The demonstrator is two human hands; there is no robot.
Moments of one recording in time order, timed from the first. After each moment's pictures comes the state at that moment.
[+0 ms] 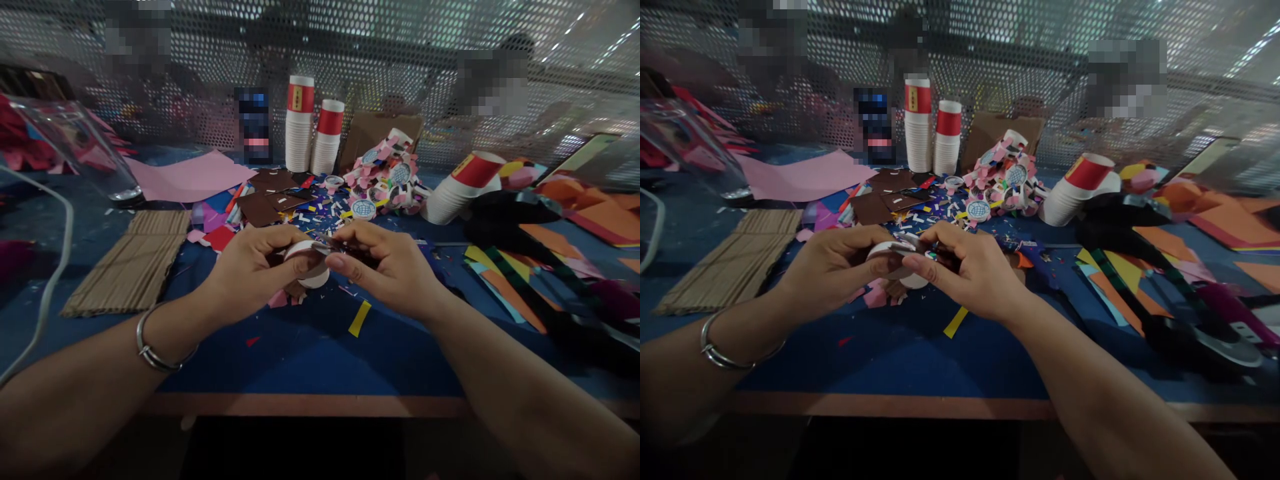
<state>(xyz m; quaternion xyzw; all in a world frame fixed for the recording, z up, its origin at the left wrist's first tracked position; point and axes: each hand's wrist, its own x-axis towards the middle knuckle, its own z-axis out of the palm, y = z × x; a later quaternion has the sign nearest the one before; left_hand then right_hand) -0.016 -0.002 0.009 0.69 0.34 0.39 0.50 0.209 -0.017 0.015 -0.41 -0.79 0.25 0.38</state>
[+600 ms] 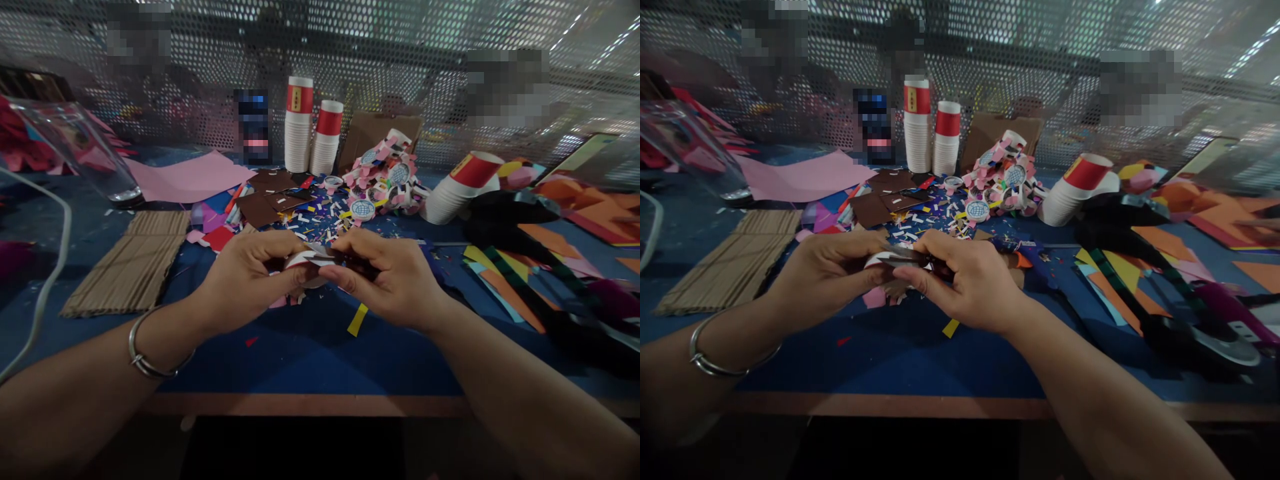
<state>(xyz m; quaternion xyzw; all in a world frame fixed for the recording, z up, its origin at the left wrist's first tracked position) -0.020 -0.006 0.014 0.79 0.29 0.38 0.39 0.205 -0.025 0.017 -0.35 -0.84 0.15 0.38</state>
